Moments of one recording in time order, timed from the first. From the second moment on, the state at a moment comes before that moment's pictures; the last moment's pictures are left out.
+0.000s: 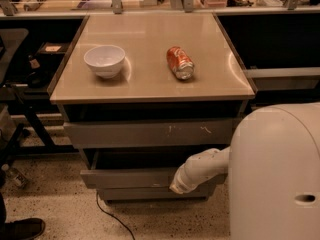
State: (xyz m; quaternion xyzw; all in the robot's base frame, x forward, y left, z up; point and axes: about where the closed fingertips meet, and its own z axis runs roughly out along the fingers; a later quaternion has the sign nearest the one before) arm 0.521 -0.065 0.400 -0.52 0.84 0.09 0.16
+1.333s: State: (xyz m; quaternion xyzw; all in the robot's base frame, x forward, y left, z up) arm 0.536 -0.062 0.402 -0.52 0.83 0.08 0.17
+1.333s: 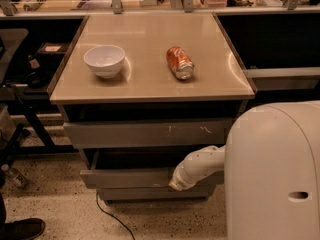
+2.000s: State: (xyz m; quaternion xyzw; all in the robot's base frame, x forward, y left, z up) arm 0.535 -0.062 0.402 -0.52 0.83 0.08 0.17
